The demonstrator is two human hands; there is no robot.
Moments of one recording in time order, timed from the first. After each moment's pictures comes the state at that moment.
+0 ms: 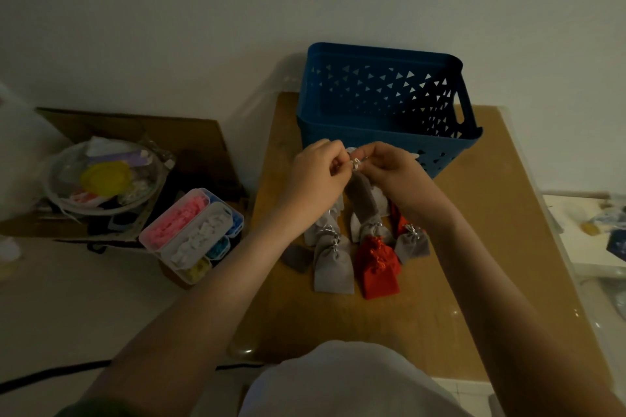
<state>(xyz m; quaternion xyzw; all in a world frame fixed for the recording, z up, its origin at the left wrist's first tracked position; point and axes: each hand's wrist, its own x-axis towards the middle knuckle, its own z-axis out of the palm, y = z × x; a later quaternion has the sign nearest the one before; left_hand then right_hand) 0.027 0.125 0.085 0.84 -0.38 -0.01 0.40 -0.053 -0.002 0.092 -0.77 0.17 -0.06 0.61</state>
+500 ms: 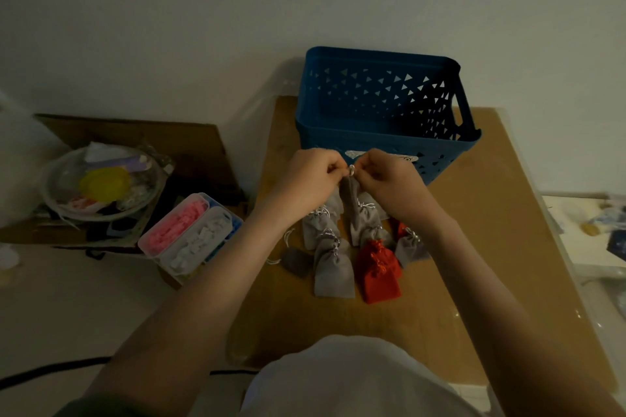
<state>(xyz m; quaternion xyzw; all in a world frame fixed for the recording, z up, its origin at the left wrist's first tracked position) 0.041 0.125 0.091 0.85 -0.37 -0.14 0.34 -0.050 -0.001 0.079 -0.89 0.15 -0.11 0.41</state>
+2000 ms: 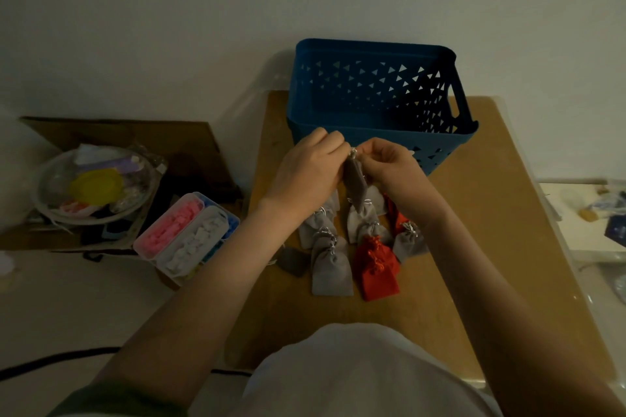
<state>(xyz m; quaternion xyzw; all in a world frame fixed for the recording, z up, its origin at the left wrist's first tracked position) 0.052 0.114 0.070 0.77 -0.56 0.20 0.23 -0.040 -0.017 0.071 -0.72 0.18 -0.09 0.66</state>
